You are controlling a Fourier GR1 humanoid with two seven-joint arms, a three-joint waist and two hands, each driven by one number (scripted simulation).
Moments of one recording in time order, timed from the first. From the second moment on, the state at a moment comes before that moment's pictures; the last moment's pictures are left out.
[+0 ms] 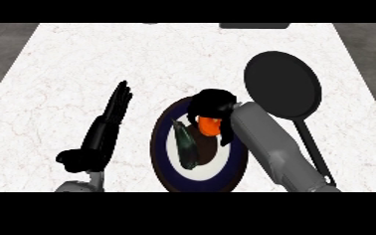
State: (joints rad) left arm -0.04 0.11 -0.22 -1.57 0.06 0.11 -0.12; right arm -0.84 -0.04 0.48 -0.52 1.06 0.09 -0.75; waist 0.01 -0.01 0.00
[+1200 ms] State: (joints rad) left arm -0.01 0.11 -0.21 -1.56 0.06 0.11 -0.12; right arm -0.77 0.00 0.41 -0.99 1.01 -0.52 0.81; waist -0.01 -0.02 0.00
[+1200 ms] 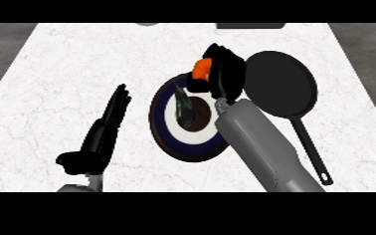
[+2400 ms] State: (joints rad) left arm -0.05 0.09 -0.19 -1.56 0.04 0.08 -0.11; right arm -0.65 -0.27 0.06 -0.81 0.98 -0.94 0.52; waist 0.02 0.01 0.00
